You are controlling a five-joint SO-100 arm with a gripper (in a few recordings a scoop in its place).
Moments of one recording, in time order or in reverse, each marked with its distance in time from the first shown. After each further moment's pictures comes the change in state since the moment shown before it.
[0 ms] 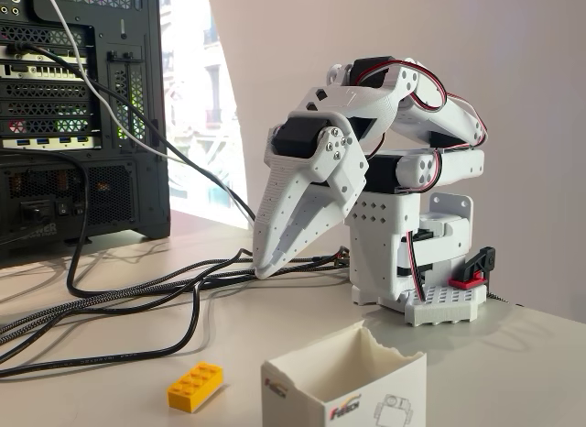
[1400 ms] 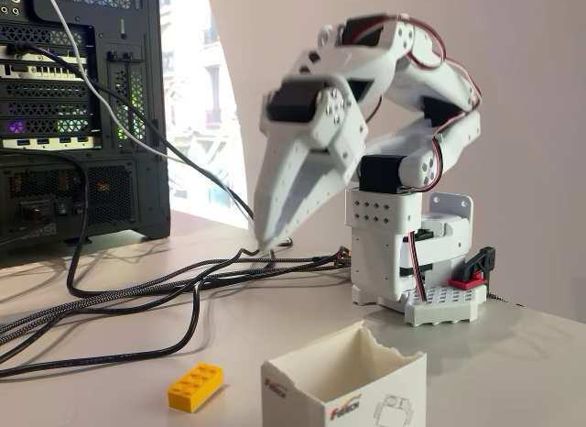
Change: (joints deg) arm -5.4 -21.8 -18.5 1.4 1.8
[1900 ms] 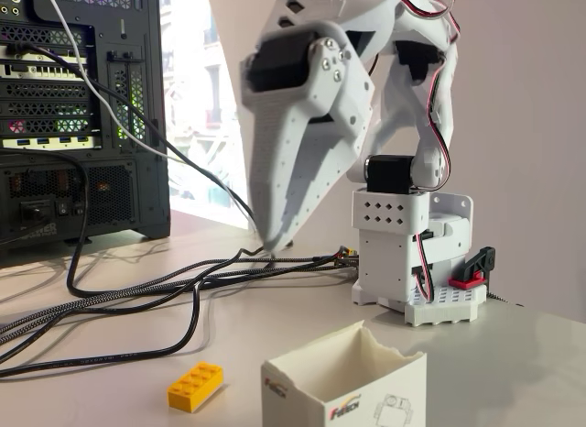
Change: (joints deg) arm -7.7 -33.2 -21.2 -6.1 11.3
